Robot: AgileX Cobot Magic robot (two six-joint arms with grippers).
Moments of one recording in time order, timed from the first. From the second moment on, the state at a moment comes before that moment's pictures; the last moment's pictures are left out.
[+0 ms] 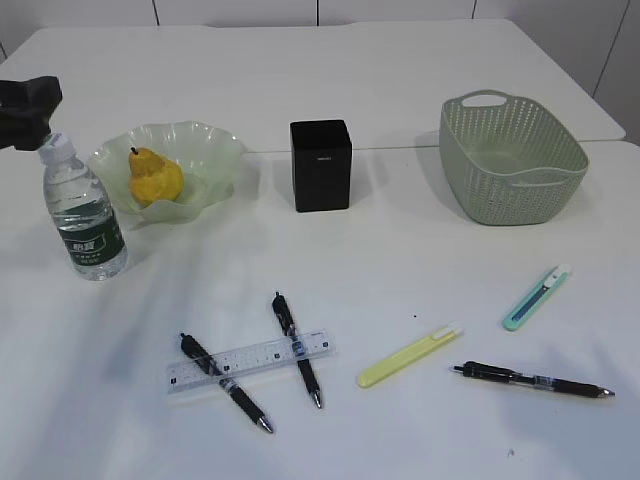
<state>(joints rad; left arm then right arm) -0.11 1.50 -0.64 -0.03 -0.71 -0.03 -0.03 0.50 -0.52 -0.15 0.53 0.04</state>
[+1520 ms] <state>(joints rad) -0.11 0.79 -0.69 -0.07 0.62 -0.03 -0.03 0.50 -0.60 -0.05 0.74 0.10</state>
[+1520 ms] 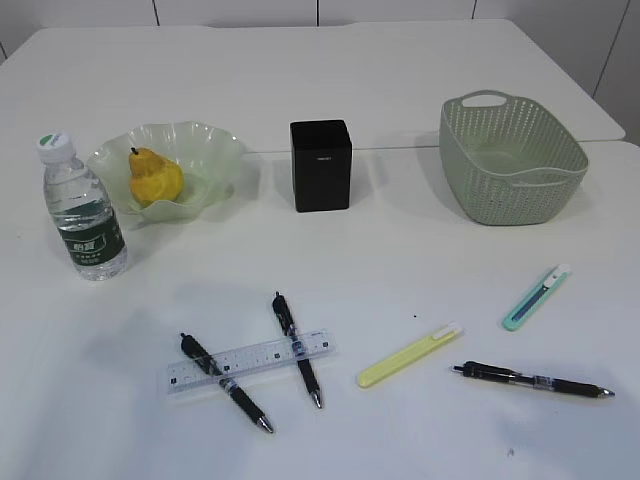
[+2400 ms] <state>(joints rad) -0.11 0.79 -0.78 -0.07 0.88 -0.03 -0.03 1.09 -0.97 0.16 1.09 0.26</state>
